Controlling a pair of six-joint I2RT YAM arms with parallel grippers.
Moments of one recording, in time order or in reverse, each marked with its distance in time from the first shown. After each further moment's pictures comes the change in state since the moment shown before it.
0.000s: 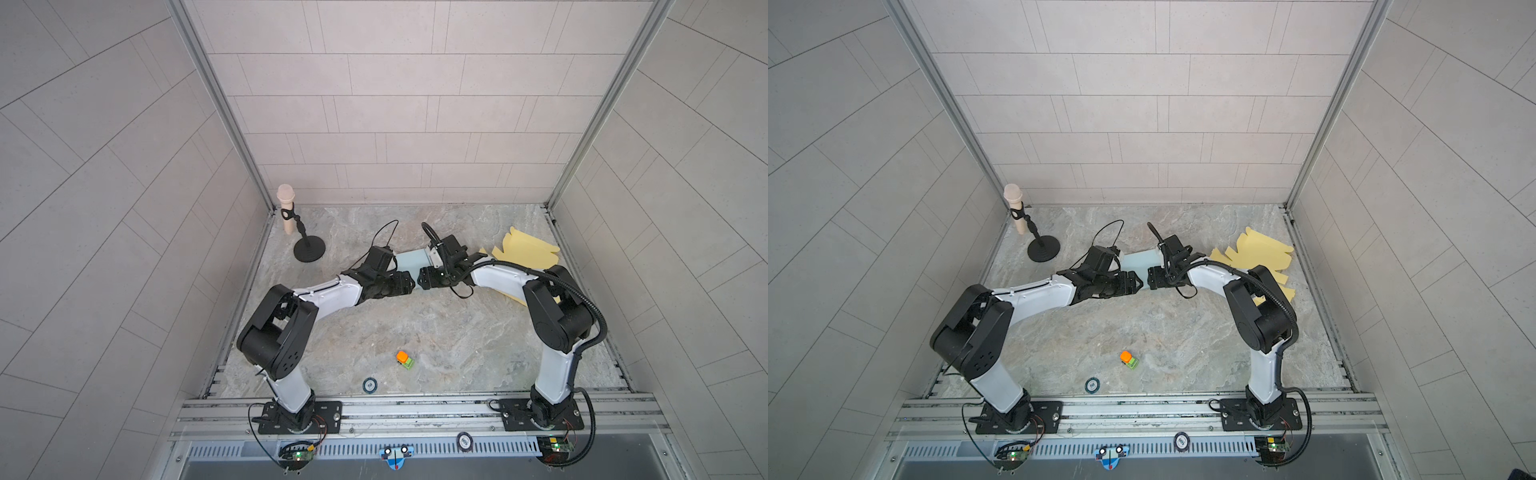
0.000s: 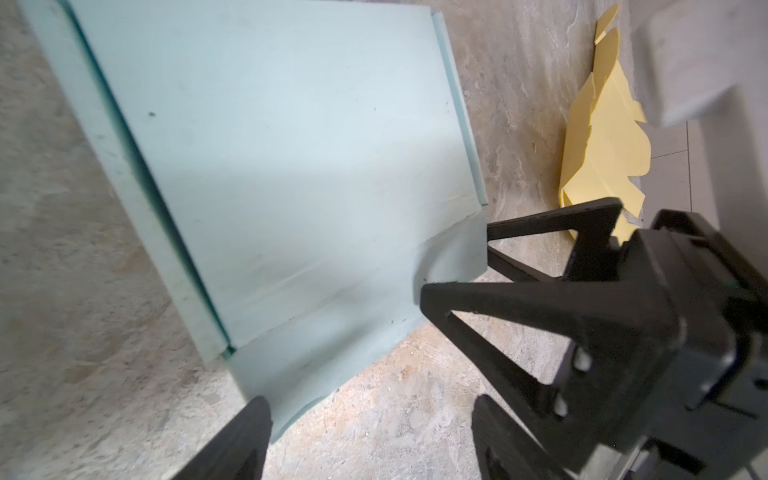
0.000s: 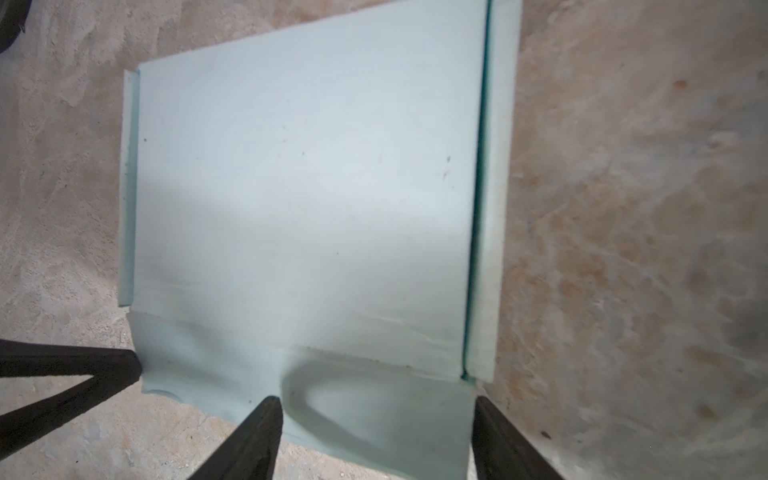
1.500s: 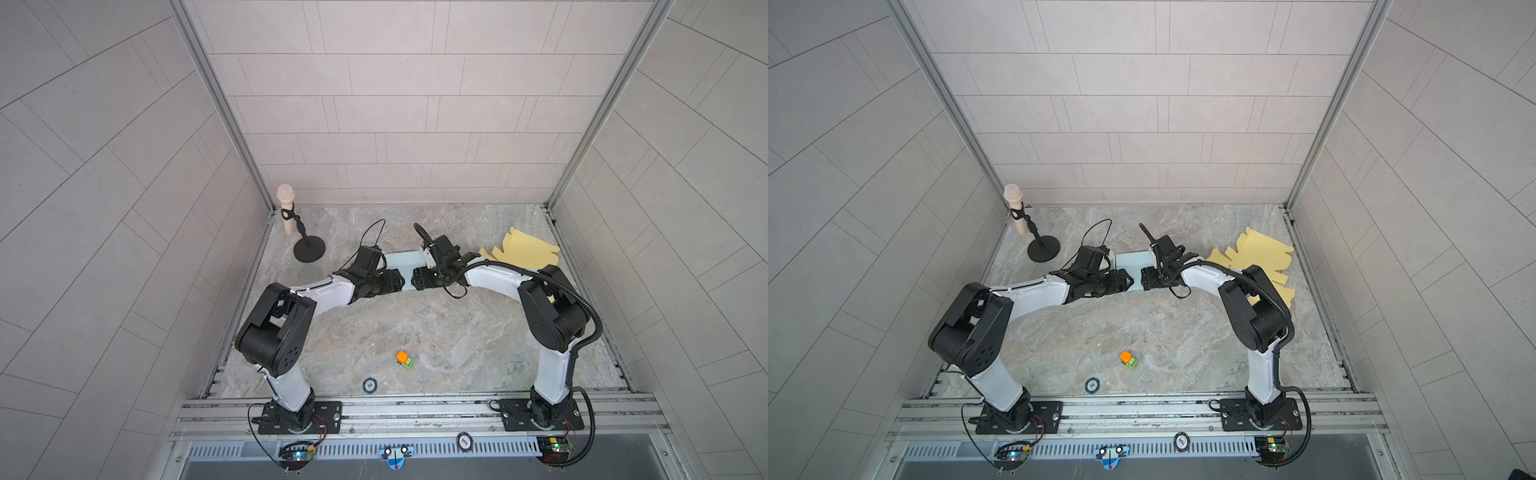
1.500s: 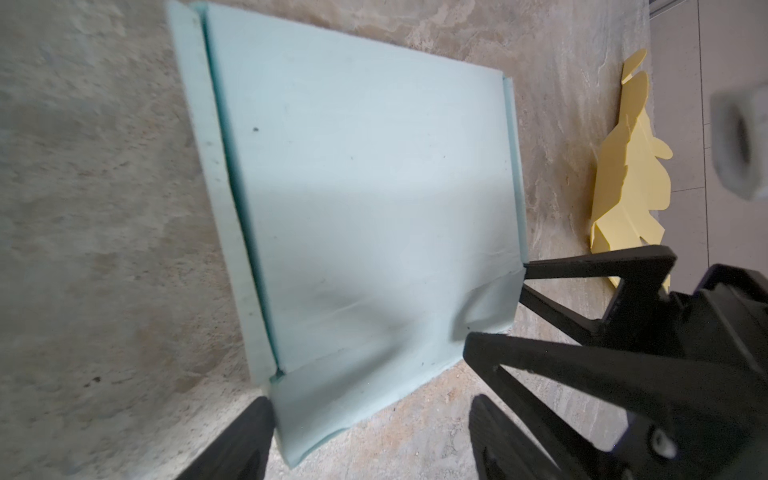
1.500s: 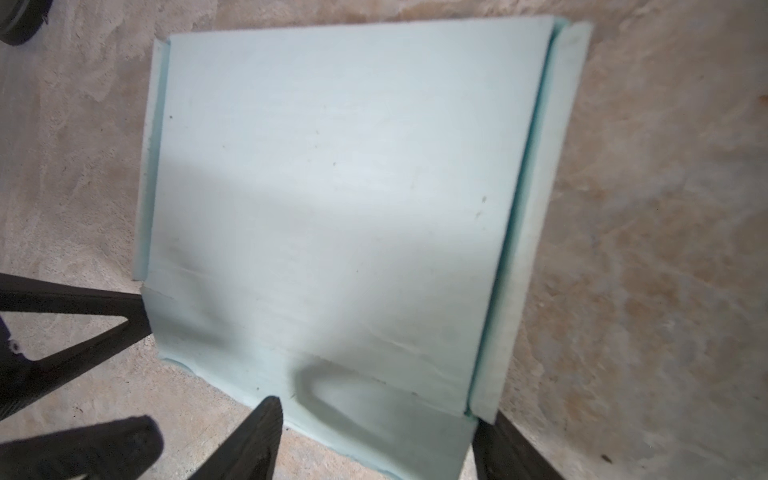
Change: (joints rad) left arm 0.082 0.011 -0.045 0.044 0.013 0.014; right arm 0.046 0.023 0.046 -0.015 0.024 0.023
